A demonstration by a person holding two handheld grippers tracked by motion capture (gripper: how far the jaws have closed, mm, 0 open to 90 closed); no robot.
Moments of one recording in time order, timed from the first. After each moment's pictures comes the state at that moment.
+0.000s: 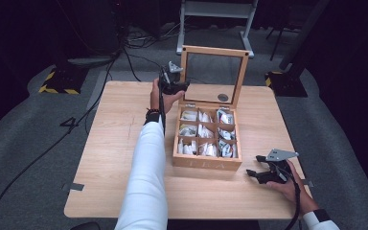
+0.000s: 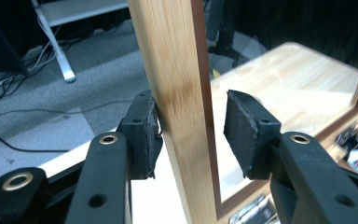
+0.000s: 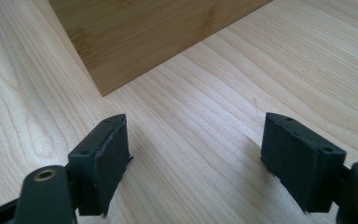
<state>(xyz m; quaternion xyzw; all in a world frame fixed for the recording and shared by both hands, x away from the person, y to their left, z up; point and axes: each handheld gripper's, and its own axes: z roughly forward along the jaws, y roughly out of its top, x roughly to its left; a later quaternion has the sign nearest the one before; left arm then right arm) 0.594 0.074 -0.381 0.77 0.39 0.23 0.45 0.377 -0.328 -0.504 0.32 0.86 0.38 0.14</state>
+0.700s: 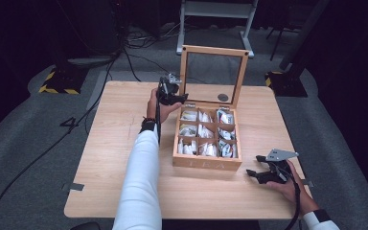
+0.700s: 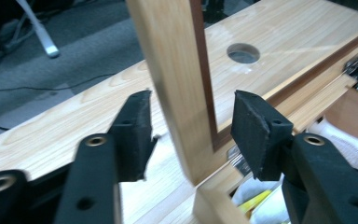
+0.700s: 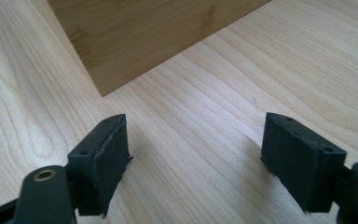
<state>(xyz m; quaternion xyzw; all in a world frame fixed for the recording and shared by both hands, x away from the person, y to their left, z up) 0.581 0.083 -0.412 0.80 0.38 0.21 0.41 0.377 -0.328 -0.504 0.32 0.86 0.38 0.15</state>
